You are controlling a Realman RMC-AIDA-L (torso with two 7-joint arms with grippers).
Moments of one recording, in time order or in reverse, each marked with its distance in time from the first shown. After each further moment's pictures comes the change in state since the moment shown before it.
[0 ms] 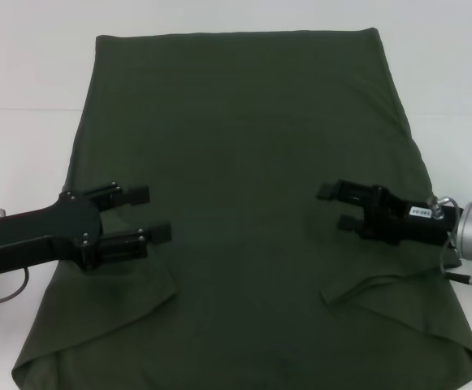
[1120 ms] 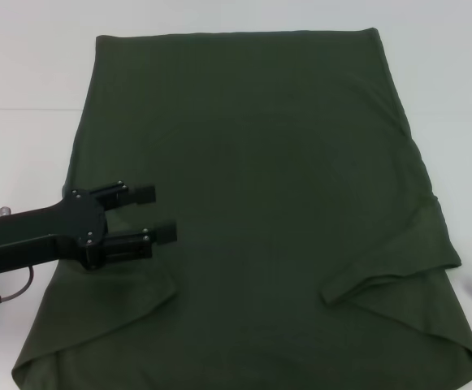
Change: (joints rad) left arm -0.010 -0.003 0.001 0.000 0.000 0.016 -0.005; right arm -0.371 -0.075 0.242 -0.084 0.001 -0.258 0.005
